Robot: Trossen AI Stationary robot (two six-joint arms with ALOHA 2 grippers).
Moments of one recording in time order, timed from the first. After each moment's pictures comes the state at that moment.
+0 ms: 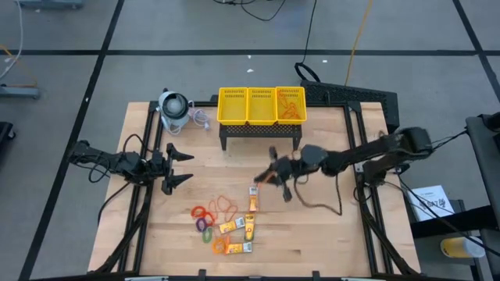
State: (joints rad) left arm -0.31 0.01 0.02 0.08 -0.37 -0.11; right arm 0.06 1.47 0.73 0.76 -0.22 0.06
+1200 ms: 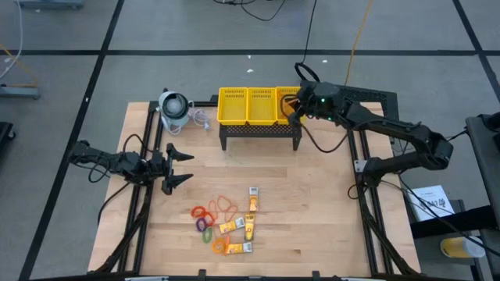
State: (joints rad) left arm -0.31 0.01 0.02 0.08 -0.37 -0.11; right arm -0.56 1.25 0.96 -0.08 0.05 -0.03
